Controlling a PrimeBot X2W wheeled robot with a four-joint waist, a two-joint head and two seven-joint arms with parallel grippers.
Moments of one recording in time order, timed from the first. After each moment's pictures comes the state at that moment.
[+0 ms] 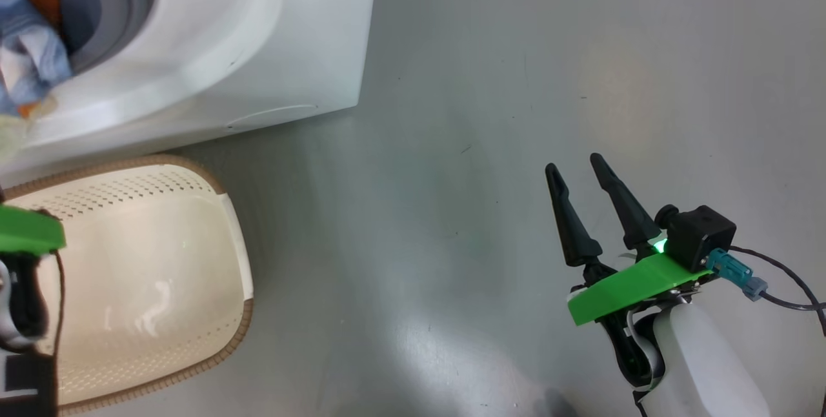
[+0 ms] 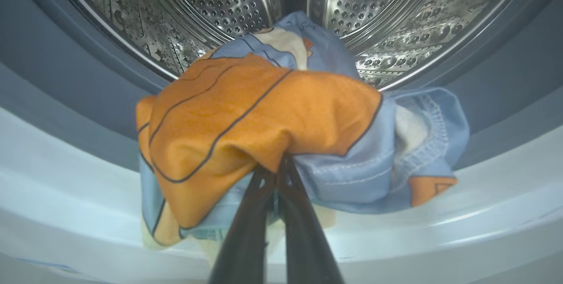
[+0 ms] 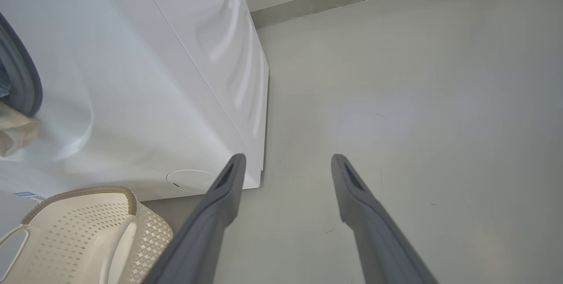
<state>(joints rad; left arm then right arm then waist) -0.51 0.21 0.22 0.31 -0.31 -0.02 -0.20 -0.36 -0.06 0.13 0.29 0.33 0.13 -0.26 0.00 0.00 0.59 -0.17</state>
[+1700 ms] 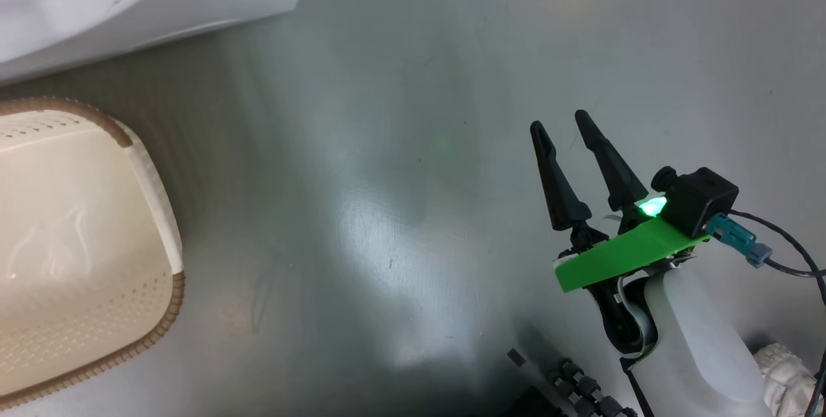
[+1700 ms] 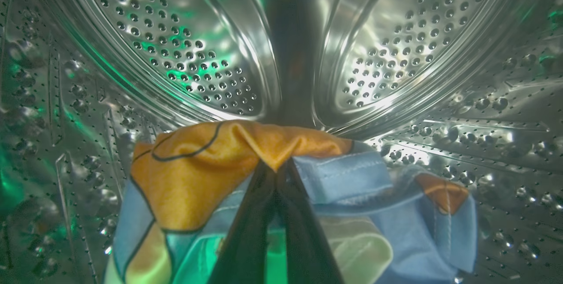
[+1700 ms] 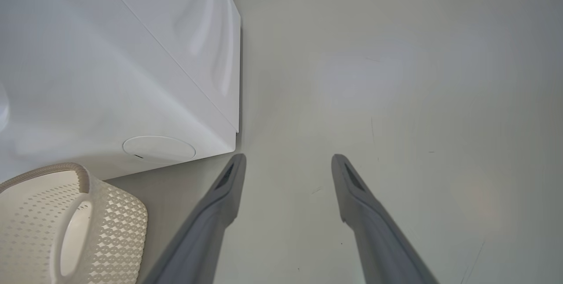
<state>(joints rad) -1.27 0.50 0.12 0.48 -0.39 -0.10 0.09 -0.45 -0.05 0.19 0.27 0.42 0.13 -0.26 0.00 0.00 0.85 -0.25</state>
